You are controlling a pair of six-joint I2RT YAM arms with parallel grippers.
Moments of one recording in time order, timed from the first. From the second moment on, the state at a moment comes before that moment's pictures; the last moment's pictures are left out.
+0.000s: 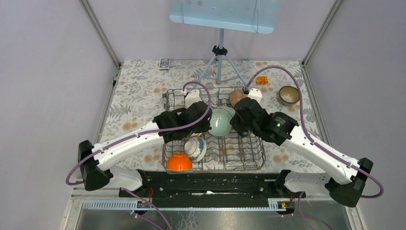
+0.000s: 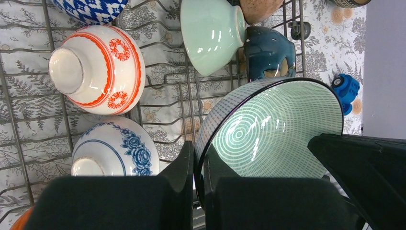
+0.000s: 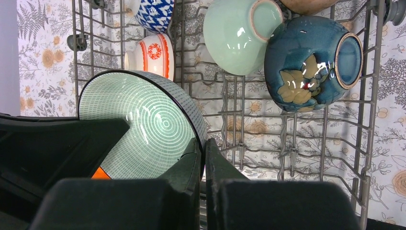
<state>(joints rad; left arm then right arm) -1.05 1.34 1.27 -0.74 -0.42 -1.00 0.91 1.15 1.21 -0.85 0.38 0.84</state>
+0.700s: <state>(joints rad) -0.92 1.32 1.34 -0.77 -0.43 -0.92 0.91 1.13 1.32 -0.84 0.38 0.68</state>
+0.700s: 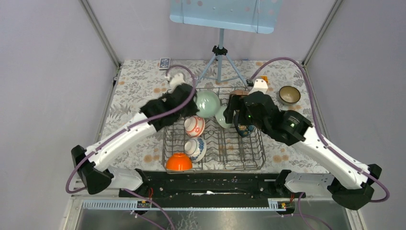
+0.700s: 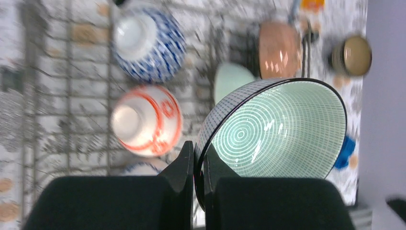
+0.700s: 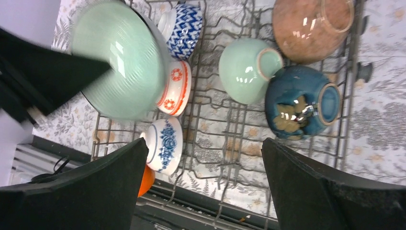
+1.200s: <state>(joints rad) -0.02 1.32 1.39 -0.75 -0.19 -0.83 0.91 0.77 0.96 -0.66 0.36 0.62</state>
